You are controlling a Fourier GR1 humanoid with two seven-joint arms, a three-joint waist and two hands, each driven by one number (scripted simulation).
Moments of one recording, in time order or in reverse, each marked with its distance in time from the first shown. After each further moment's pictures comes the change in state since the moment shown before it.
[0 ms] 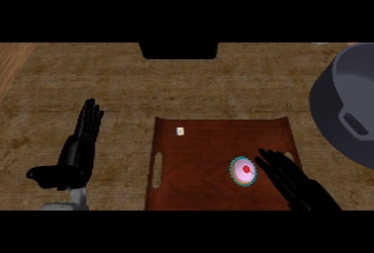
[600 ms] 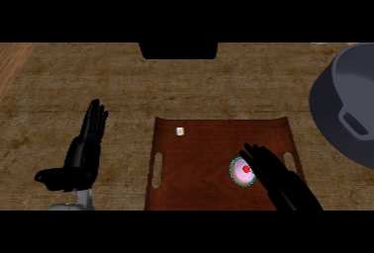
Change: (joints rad) left arm 0.008 -0.048 -0.007 -0.014 -0.049 0.003 0.001; right arm -0.067 0.117 0.024 0.149 0.109 -0.020 -0.017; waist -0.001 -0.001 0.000
